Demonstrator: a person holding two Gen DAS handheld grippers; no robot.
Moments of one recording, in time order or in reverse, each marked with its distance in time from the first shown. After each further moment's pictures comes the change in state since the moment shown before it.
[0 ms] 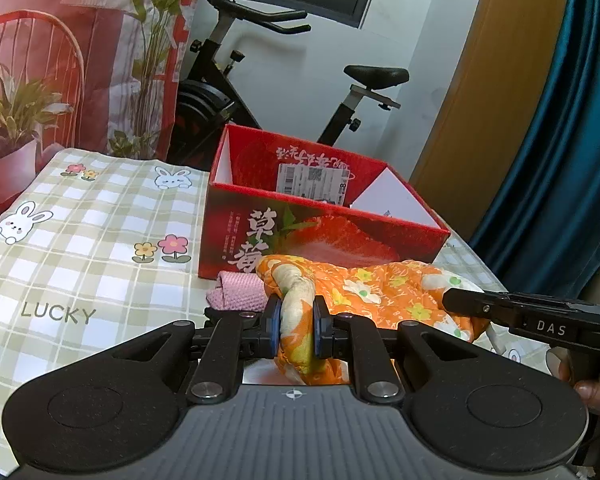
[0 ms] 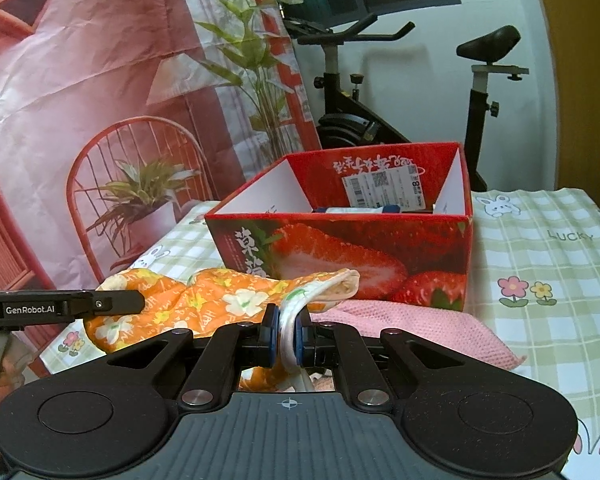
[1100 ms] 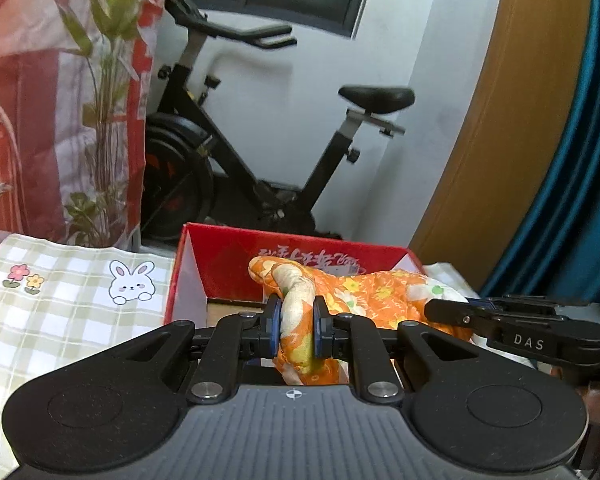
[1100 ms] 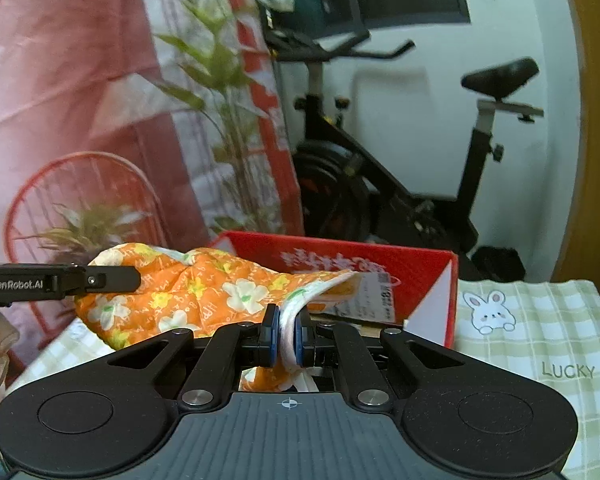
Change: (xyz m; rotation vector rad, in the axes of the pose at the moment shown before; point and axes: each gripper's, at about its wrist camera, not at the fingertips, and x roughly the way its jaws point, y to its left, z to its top) left arm 0.131 -0.005 0.143 0.061 -0.005 -0.018; right arm 0.122 -0.077 0.147 -0.044 0.022 -0.074
